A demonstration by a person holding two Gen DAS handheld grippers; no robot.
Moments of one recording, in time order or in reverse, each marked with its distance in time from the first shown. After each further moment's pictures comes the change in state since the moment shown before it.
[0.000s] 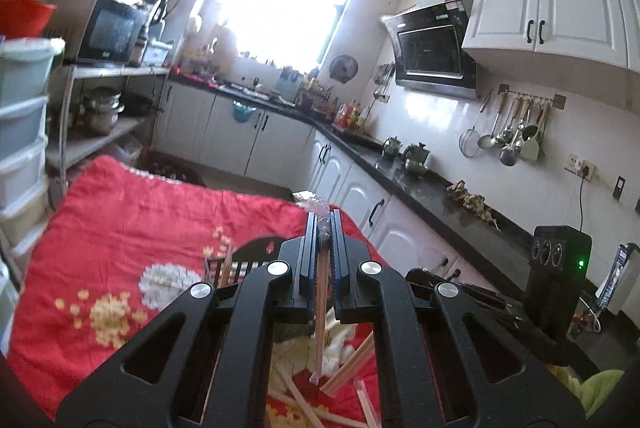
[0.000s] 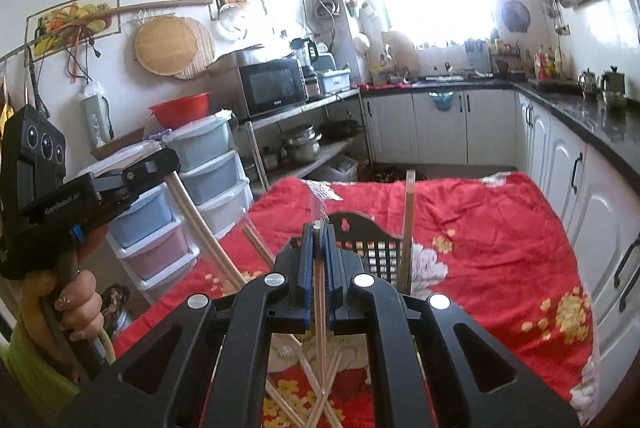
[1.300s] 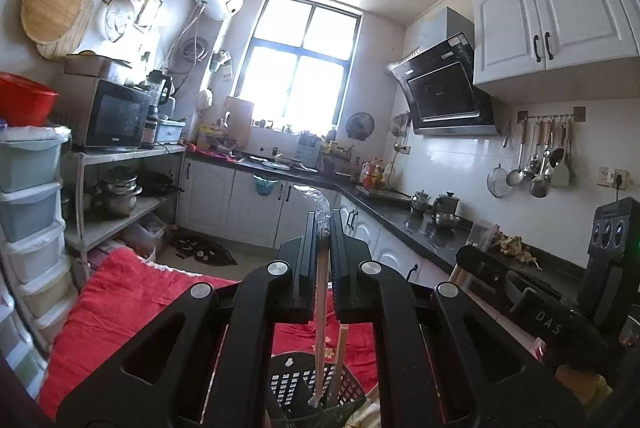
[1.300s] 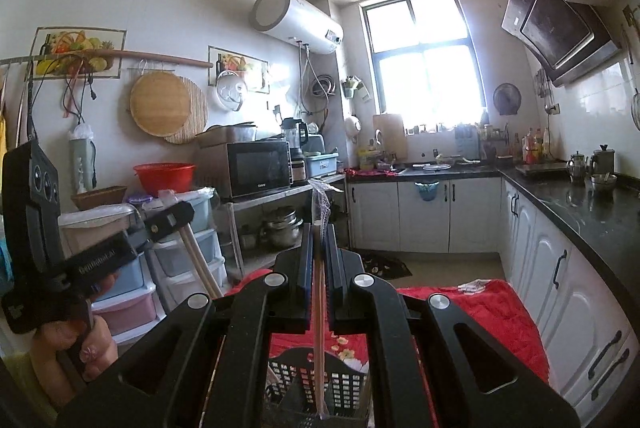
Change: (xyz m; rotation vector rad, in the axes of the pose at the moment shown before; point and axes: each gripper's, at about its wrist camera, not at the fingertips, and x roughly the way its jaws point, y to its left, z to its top) left arm 0.037 -0.032 0.061 0.118 -0.219 0.125; right arm 0.009 -0.015 0.082 -0.092 -0.277 -0.067
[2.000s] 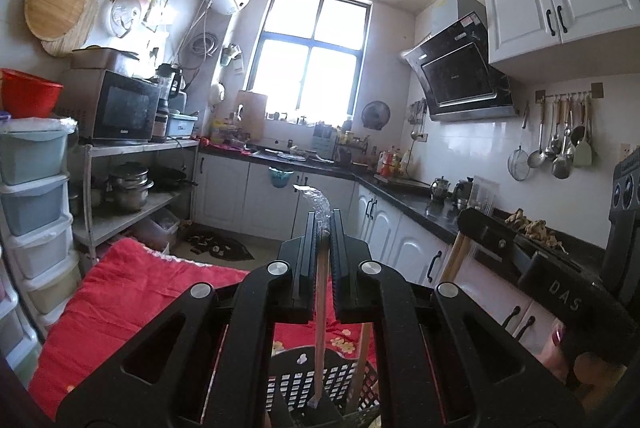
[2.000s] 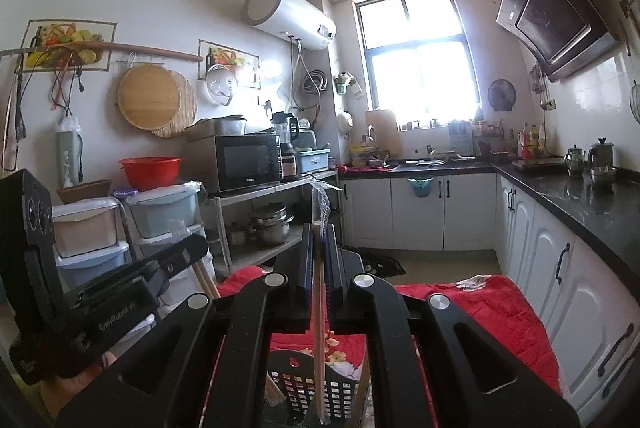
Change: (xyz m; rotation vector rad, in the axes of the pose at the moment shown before) left arm 0.038 0.000 -0.042 0.031 0.020 0.067; right arm 0.040 -0.012 -0.033 0.011 0.007 -0.029
